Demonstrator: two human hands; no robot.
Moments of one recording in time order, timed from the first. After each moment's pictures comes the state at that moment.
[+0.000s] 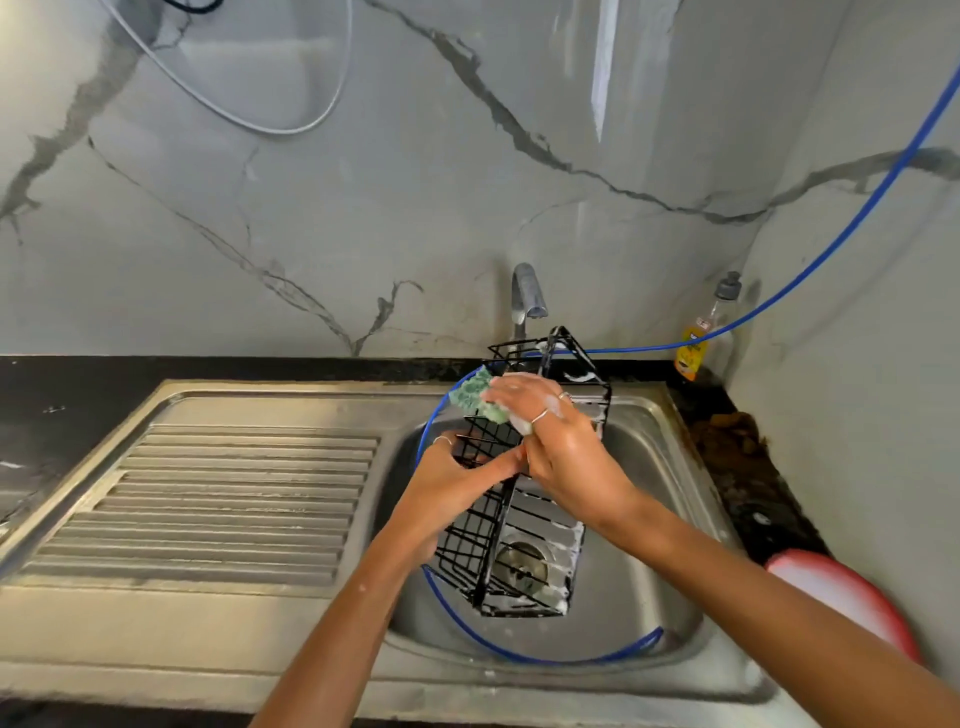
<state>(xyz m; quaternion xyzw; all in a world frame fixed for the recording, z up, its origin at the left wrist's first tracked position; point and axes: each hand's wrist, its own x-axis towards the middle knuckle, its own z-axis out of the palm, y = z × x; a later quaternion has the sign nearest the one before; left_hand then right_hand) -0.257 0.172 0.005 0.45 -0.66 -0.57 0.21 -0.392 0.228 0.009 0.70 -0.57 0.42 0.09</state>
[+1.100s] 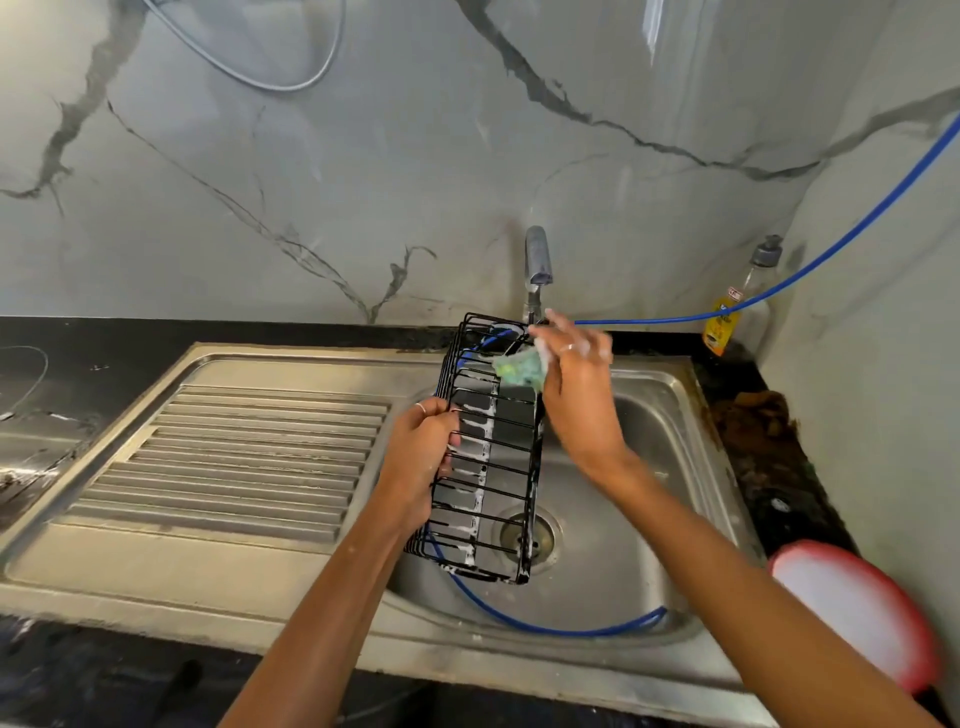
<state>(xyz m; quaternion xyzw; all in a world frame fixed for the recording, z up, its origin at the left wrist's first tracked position) -0.267 0.167 -0.008 0.50 -0.51 -0.60 0.35 -0.424 0.202 -0.006 0.52 -0.71 0.46 0.01</state>
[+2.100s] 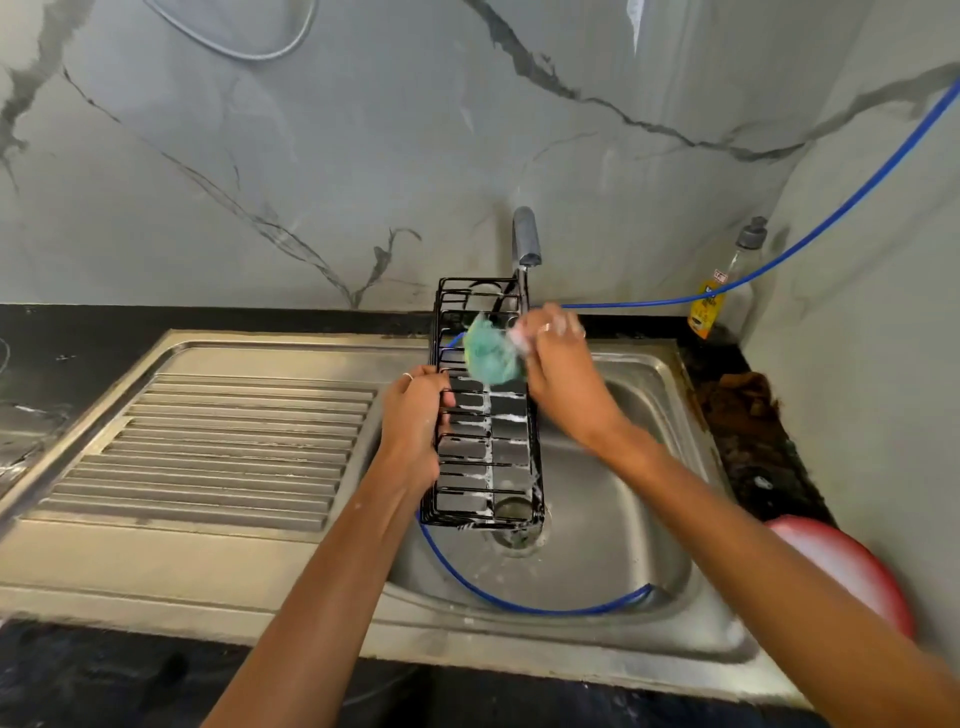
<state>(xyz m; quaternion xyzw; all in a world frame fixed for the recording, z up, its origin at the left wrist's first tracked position) -0.284 0.157 0.001 0.51 -0.43 -0.64 0.38 -0.431 0.200 -0.008 0.61 -0.70 0.37 0.02</state>
